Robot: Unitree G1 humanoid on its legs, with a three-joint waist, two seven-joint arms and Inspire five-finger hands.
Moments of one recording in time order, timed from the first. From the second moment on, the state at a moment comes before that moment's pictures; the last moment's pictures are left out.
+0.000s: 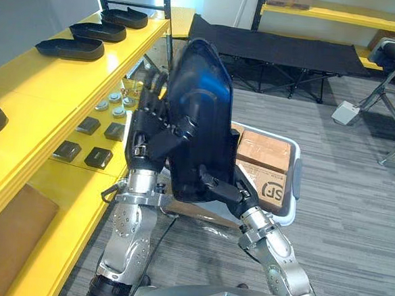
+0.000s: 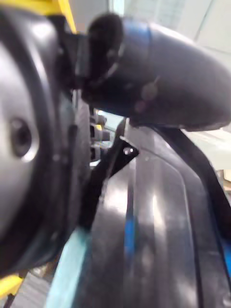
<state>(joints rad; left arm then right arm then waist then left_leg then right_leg) 0.11 0.10 -0.25 -0.32 -0.40 -0.26 0.06 0.18 -0.16 0.31 -0.04 0.41 -0.12 0.27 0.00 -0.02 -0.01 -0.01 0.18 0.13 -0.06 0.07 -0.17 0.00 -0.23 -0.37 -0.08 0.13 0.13</state>
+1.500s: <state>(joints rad) 0.14 0.14 -0.12 -0.06 -0.89 0.05 -0.27 0.14 -0.16 0.29 0.00 0.25 -0.11 0.24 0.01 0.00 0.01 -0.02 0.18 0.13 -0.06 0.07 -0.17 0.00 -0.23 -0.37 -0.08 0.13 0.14</state>
